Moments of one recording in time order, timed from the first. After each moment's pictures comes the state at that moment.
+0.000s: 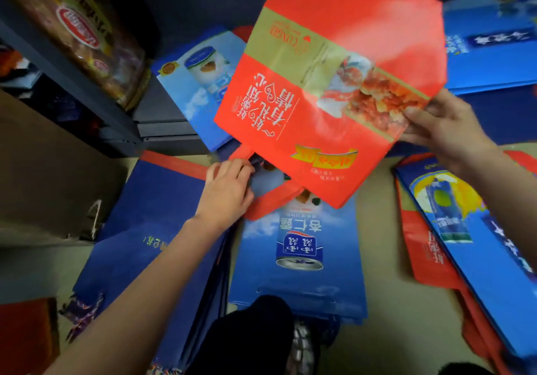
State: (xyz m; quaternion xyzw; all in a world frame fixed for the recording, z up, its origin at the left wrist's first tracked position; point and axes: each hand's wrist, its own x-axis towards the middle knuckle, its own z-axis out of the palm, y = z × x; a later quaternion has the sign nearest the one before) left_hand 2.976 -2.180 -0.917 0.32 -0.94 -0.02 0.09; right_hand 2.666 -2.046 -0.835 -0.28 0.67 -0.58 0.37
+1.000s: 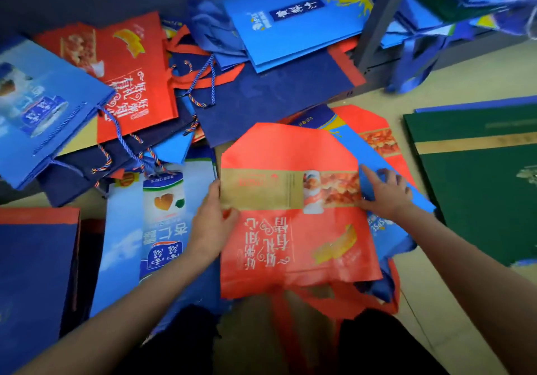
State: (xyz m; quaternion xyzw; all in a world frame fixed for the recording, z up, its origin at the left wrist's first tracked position) left_hand 2.808 -2.012 -0.944 0.42 -0.81 -0.41 0.04; right_hand 2.565 -1.797 -0.963 -0.21 0.94 0.02 0.28
